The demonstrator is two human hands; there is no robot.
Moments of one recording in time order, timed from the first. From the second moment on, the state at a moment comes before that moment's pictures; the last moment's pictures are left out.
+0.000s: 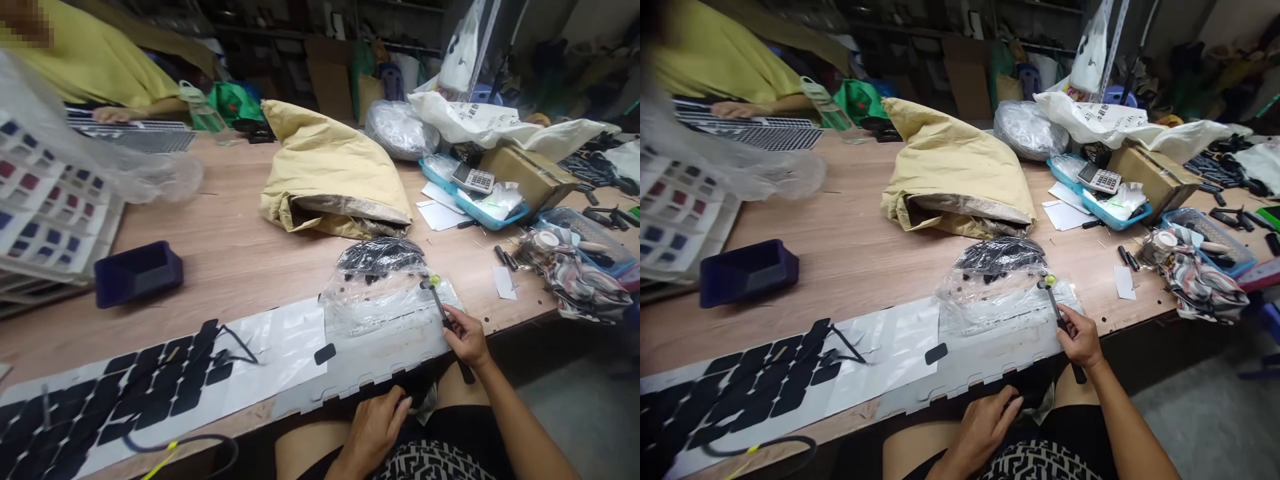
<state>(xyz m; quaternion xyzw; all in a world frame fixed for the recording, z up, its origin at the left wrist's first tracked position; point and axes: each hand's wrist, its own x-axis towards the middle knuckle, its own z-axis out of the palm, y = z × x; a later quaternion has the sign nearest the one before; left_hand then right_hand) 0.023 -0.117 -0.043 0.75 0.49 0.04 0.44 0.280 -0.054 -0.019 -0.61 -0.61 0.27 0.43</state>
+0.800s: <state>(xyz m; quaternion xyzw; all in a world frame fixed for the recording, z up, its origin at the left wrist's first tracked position) 0.038 0.087 0.007 0.59 0.75 0.20 0.21 0.287 -0.050 -0.025 -0.59 -0.58 0.32 0.46</state>
